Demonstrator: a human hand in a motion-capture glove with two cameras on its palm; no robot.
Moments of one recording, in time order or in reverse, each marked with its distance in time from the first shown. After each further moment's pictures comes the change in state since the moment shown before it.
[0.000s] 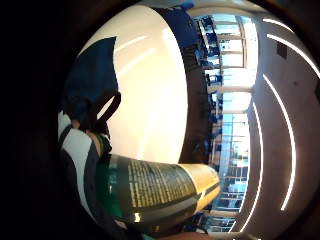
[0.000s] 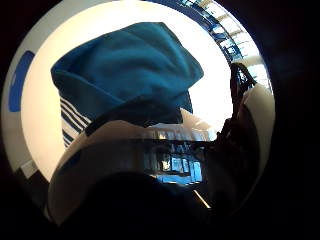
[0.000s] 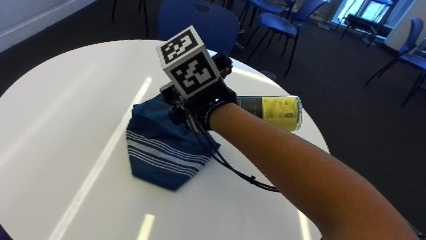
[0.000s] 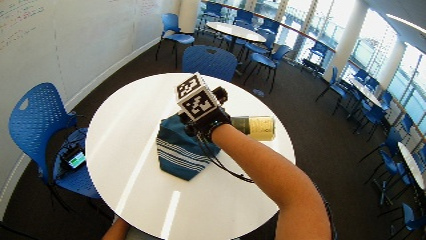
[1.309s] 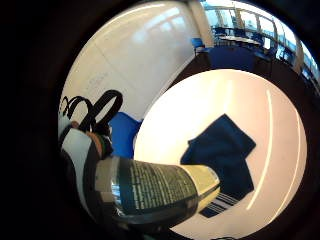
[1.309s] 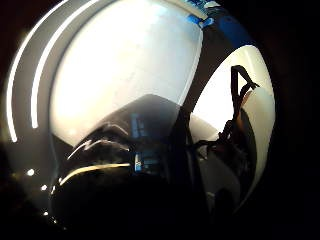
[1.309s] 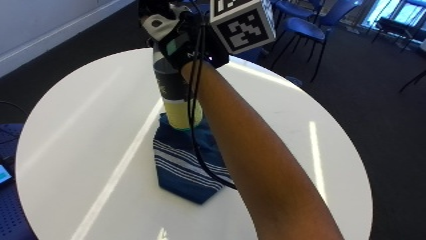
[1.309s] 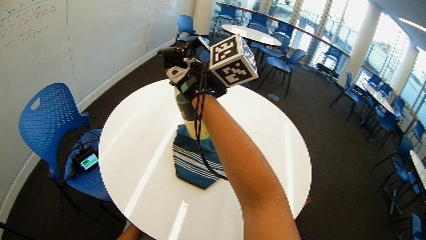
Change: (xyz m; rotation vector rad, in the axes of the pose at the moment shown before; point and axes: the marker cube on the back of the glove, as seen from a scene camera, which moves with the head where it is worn) arm 0.028 -0.021 -0.131 0.426 -1.433 0.197
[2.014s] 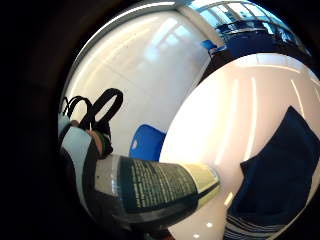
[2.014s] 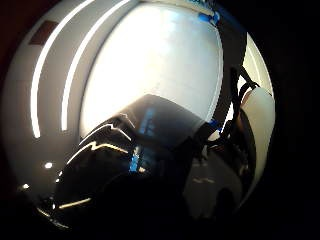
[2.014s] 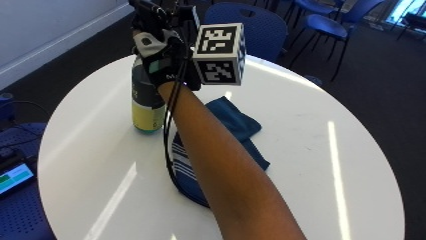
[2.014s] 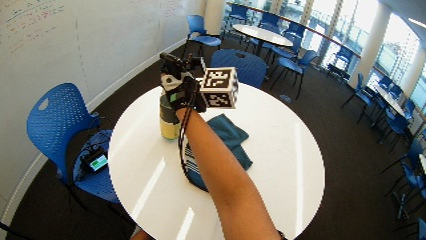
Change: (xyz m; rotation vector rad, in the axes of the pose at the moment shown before) arm 0.029 -0.002 0.062 0.166 -0.288 0.040
